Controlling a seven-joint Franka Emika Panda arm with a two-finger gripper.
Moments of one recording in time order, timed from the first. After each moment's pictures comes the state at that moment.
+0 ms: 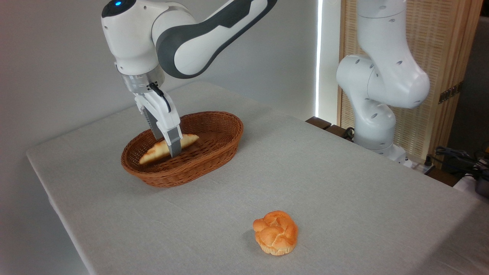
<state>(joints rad) 0.01 0.14 -0.40 -1.82 -0.19 1.93 0.51</state>
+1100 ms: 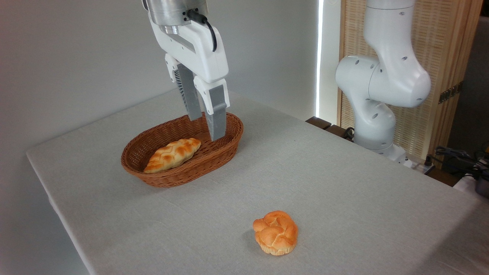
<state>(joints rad) 0.08 -0.04 -0.10 -1.61 -0.07 1.53 0.88</state>
